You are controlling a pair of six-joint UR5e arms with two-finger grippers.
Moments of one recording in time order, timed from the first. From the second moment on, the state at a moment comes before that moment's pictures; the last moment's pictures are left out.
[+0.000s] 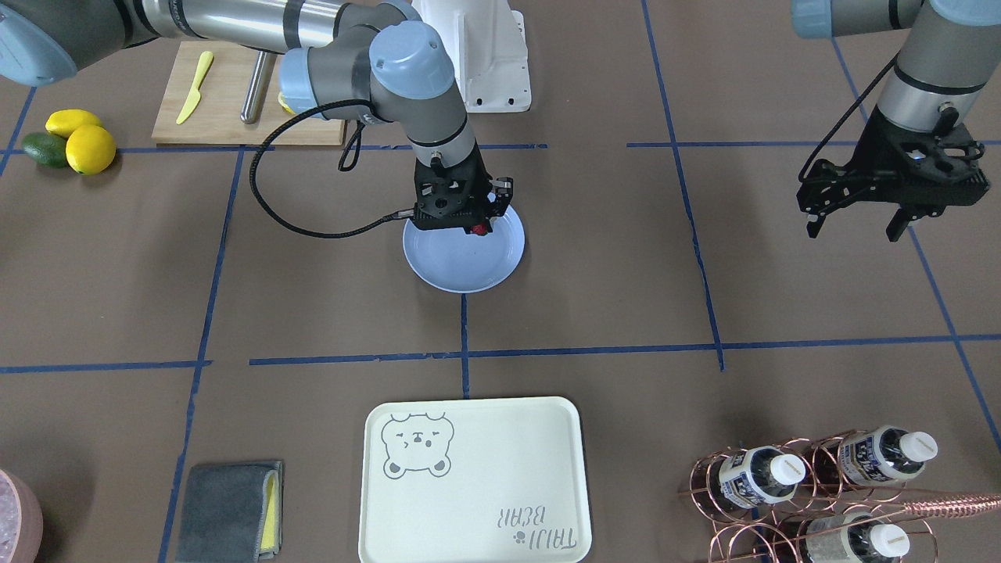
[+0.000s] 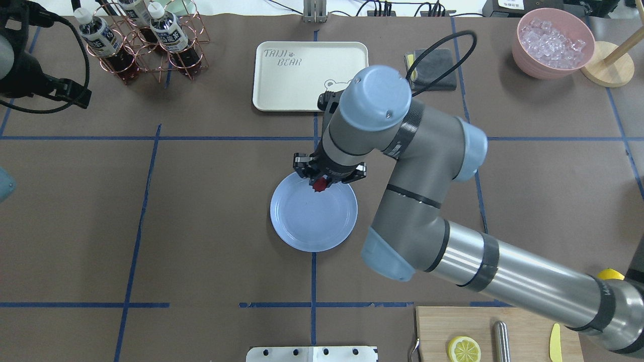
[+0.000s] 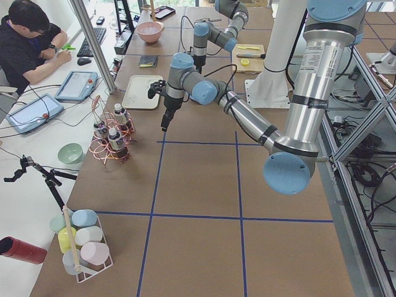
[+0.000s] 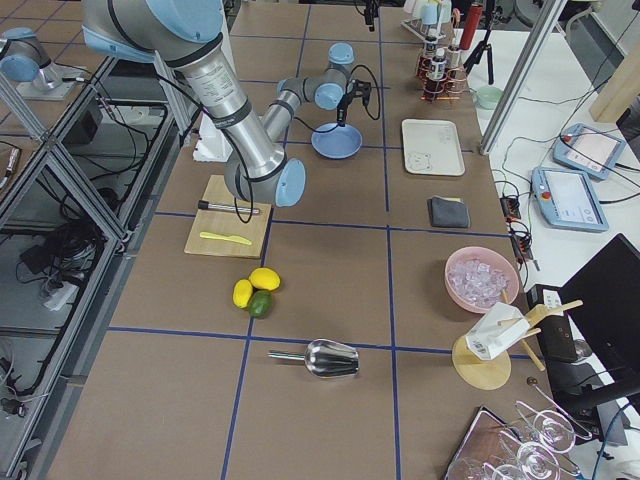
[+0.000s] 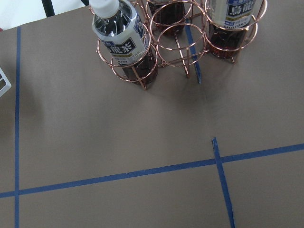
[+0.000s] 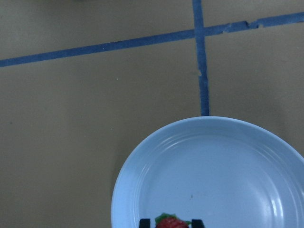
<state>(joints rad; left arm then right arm) -1.05 -1.72 -2.03 -1.62 -1.97 -0.56 0.49 -0.77 1.53 -1.38 1.90 1.37</state>
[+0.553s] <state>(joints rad) -1.05 -1.65 -2.01 -1.73 -2.01 -0.55 0.46 -0.77 1.47 -1.37 1.88 1.38</state>
